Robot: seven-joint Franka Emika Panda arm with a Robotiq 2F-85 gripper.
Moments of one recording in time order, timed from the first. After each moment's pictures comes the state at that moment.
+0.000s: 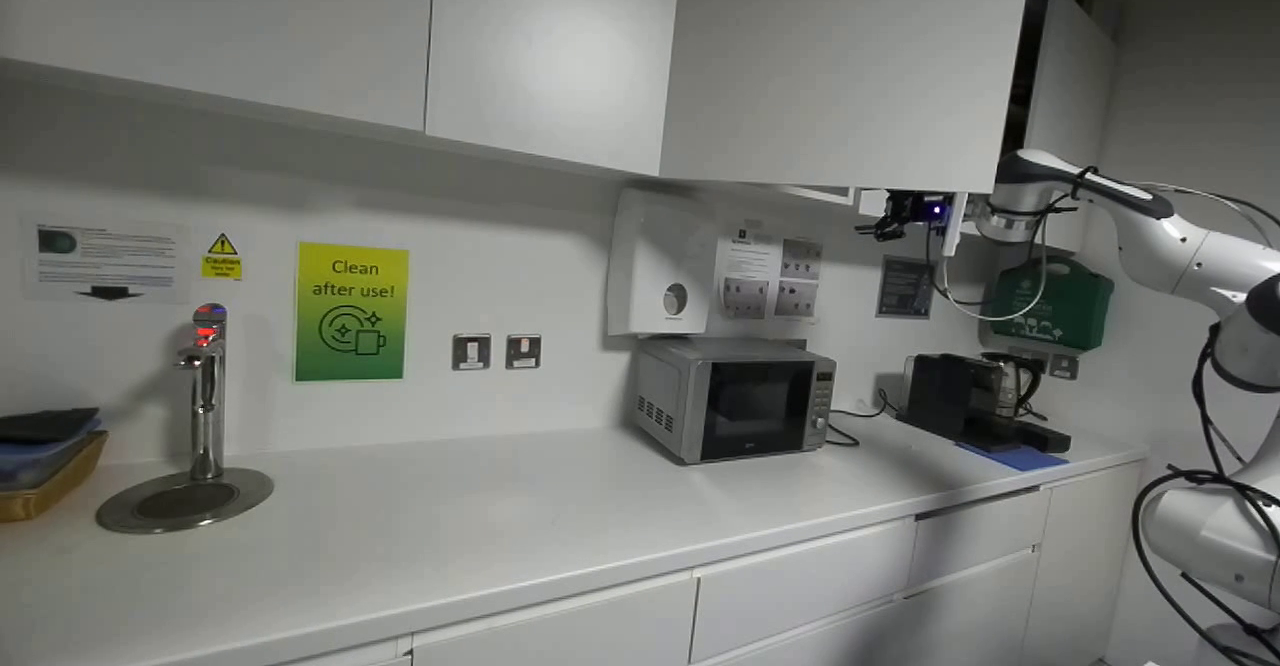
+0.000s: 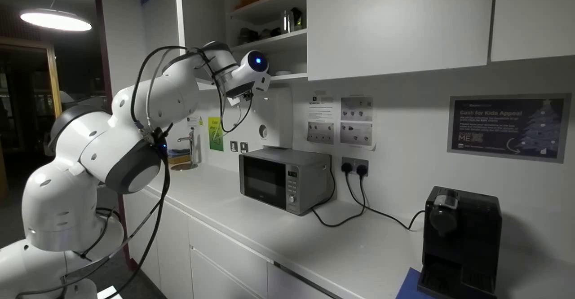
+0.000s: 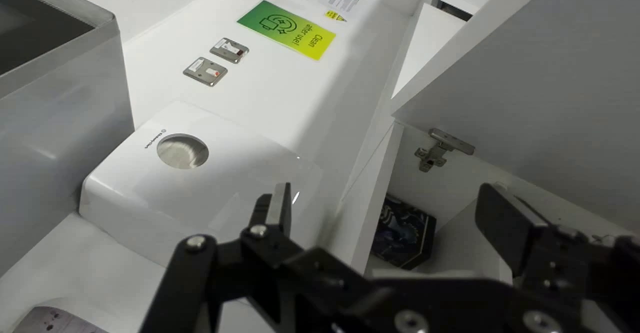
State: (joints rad) arm -1.59 0.69 1.94 -1.53 0.44 2.26 0.07
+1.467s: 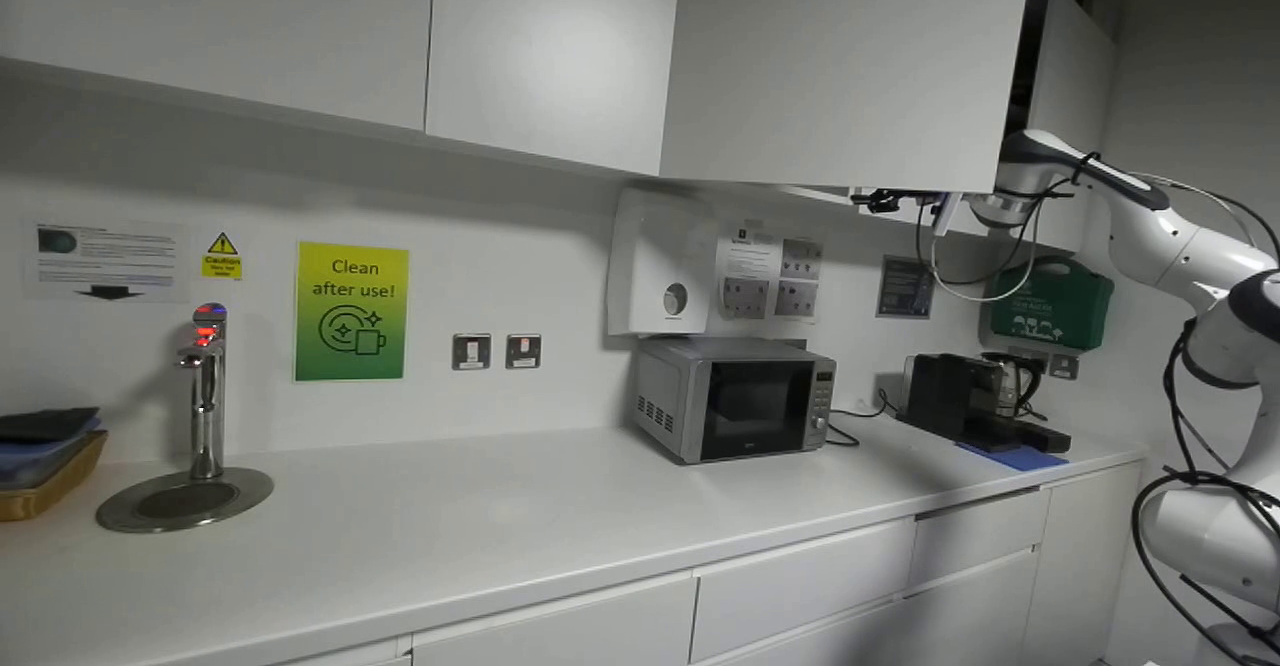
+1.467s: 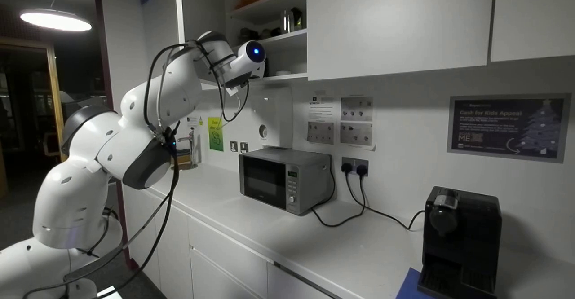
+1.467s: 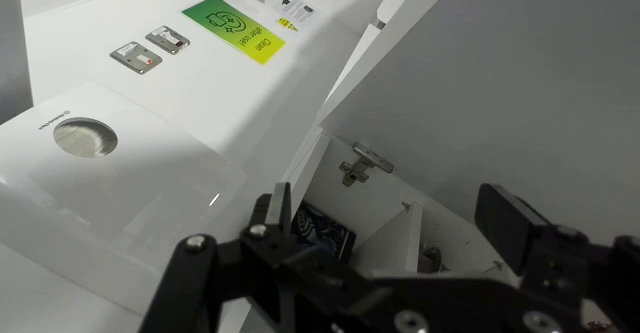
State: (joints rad) arm -1.46 0.70 1.94 -1.39 0.44 2.22 -0.02
